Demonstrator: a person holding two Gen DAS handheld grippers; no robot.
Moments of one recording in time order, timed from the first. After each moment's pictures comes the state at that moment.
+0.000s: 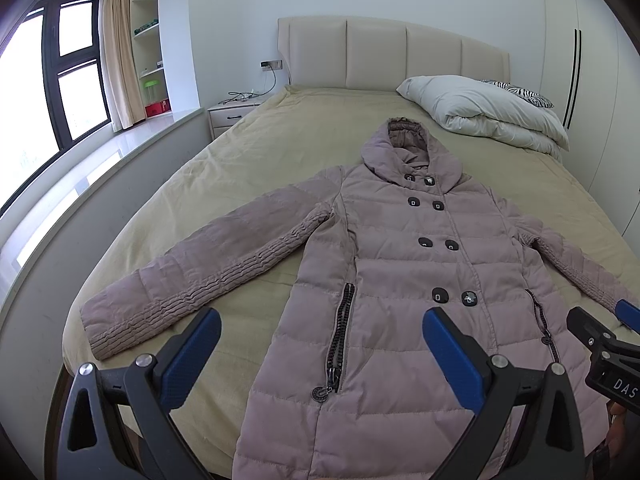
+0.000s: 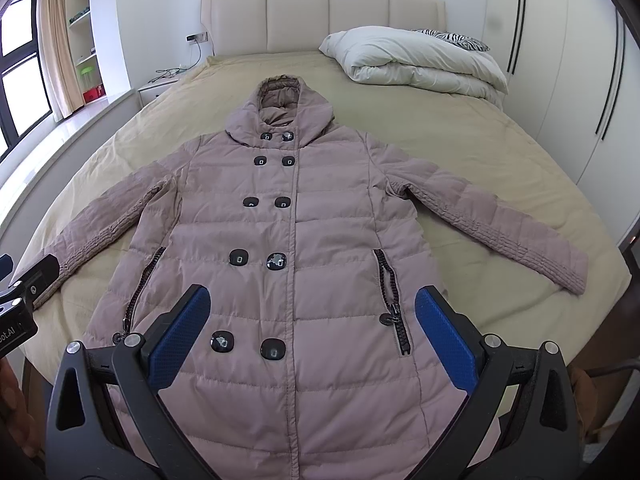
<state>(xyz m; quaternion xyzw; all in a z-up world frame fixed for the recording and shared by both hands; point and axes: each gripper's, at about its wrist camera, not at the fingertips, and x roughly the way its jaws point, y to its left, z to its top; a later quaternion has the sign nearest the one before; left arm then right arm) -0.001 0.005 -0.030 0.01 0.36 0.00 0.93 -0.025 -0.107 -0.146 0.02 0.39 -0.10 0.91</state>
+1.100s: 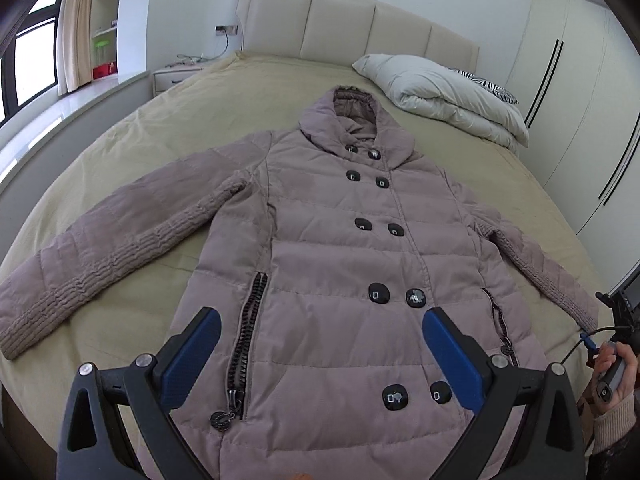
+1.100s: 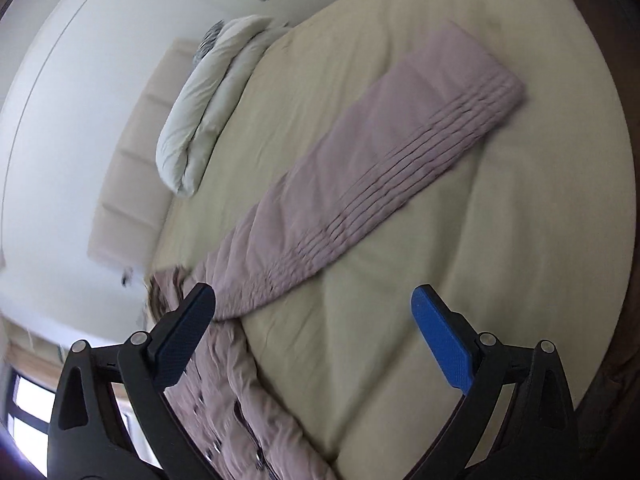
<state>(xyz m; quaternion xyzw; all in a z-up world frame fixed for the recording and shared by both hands) 0.057 -0.034 -0.081 -0.06 0.42 -0.10 0.90 -0.091 -0.506 -0.271 0.55 0.21 -0.23 0.77</state>
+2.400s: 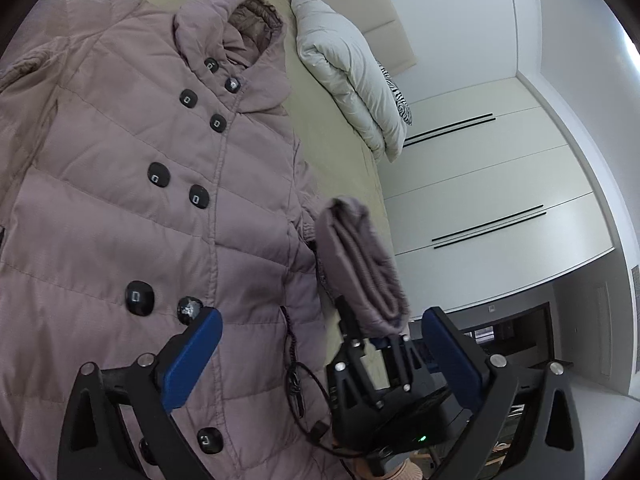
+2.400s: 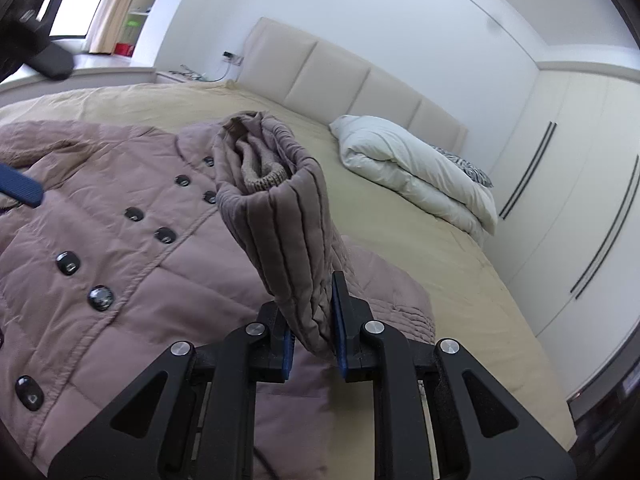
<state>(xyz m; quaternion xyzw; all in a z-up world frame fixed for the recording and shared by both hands) 0.154 -0.094 -0.114 -0.37 0.49 -0.36 0.70 0.082 -0.287 -0.201 -0.23 0.26 -0.08 0.93</state>
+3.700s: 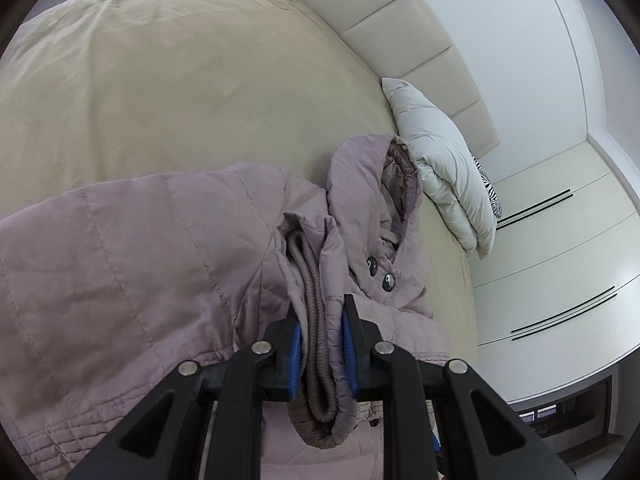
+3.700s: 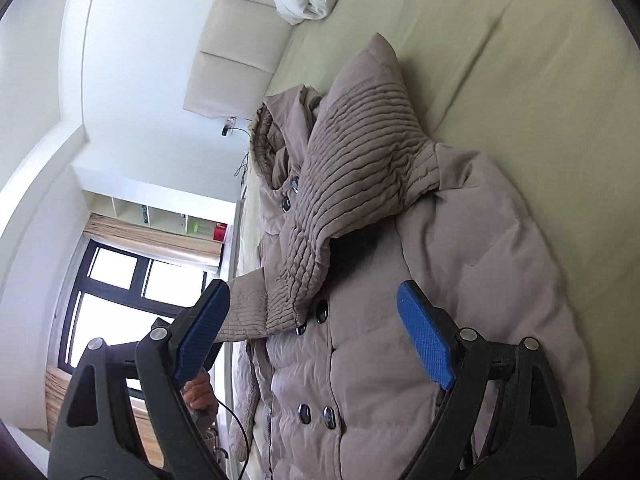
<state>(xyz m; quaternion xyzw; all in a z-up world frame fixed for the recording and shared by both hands) 0.352 0.064 -0.141 -0.35 0.46 -0.18 0.79 0.180 -0.492 -0.264 0.53 0.34 0.11 0.77</state>
